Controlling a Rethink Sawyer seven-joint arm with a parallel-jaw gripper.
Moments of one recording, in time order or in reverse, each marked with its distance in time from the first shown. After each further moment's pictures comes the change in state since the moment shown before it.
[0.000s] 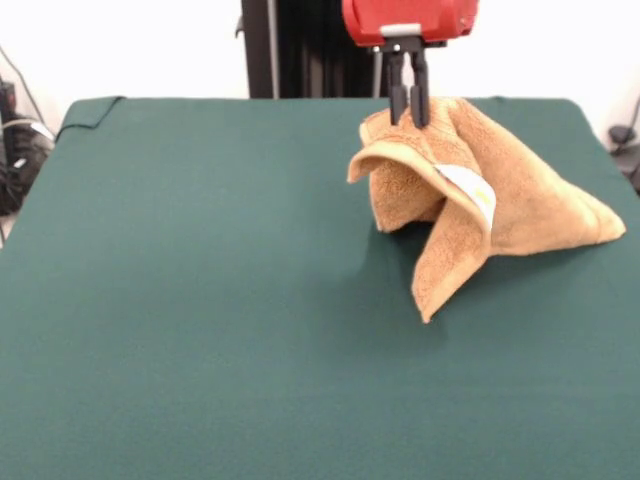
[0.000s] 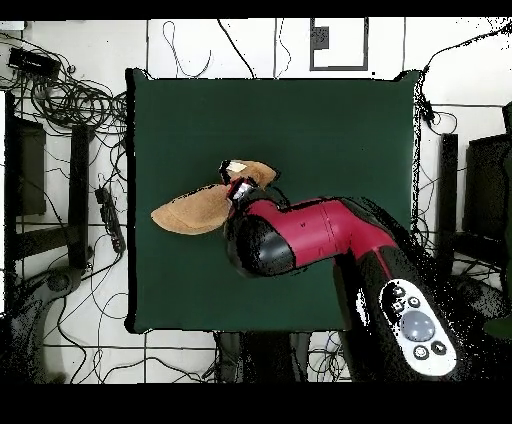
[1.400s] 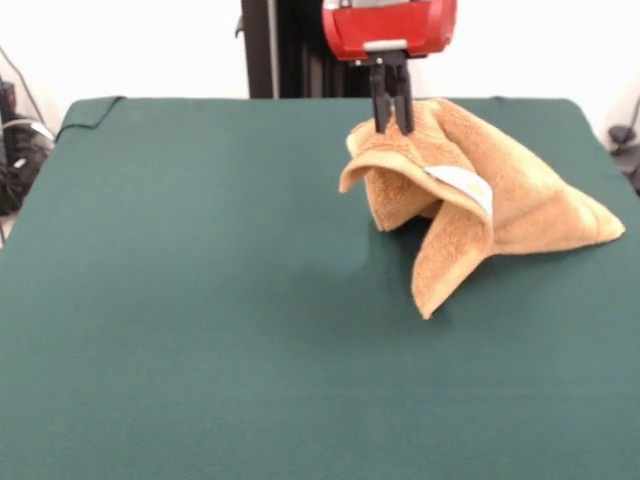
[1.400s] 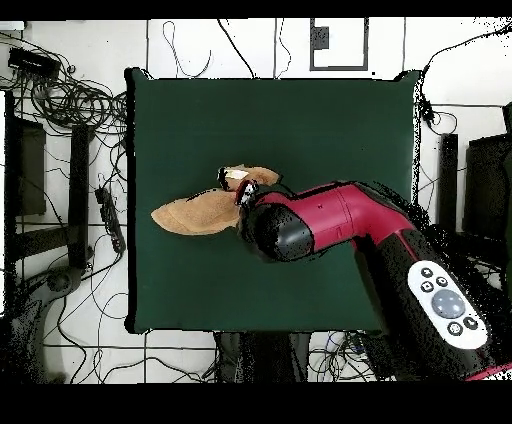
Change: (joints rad) arm -0.154 0.068 0.199 -0.025 -0.047 0.193 -0.198
